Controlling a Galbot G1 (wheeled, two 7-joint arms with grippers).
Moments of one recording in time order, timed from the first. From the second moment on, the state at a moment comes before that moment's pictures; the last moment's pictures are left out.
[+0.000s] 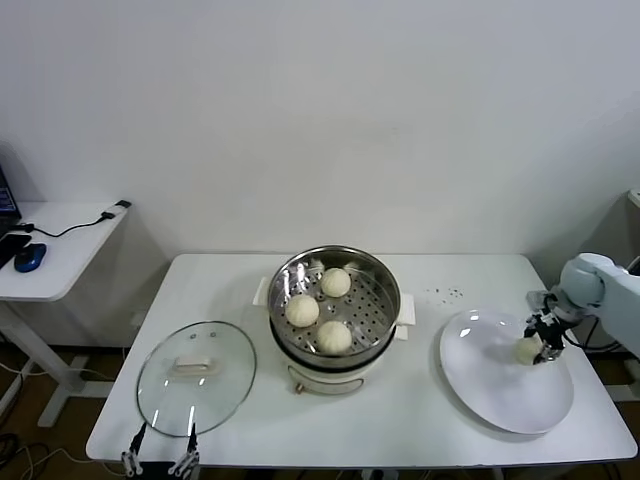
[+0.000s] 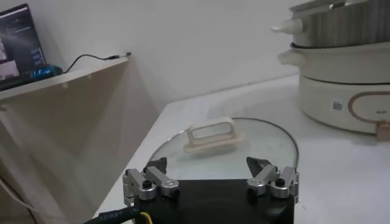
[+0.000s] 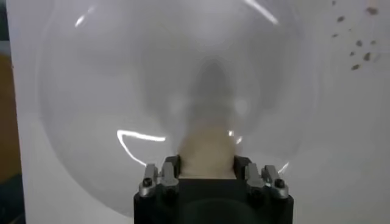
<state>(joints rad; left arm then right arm) 1.89 -1.55 -0.70 -1.95 0.10 -0.14 -0.02 0.10 0.59 -1.00 0.98 -0.02 -0.05 -1.12</state>
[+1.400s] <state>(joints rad) 1.87 -1.51 -0.65 -1.99 0.07 -0.14 0.00 0.85 1.21 -1.76 1.21 0.91 -0.37 -0.94</state>
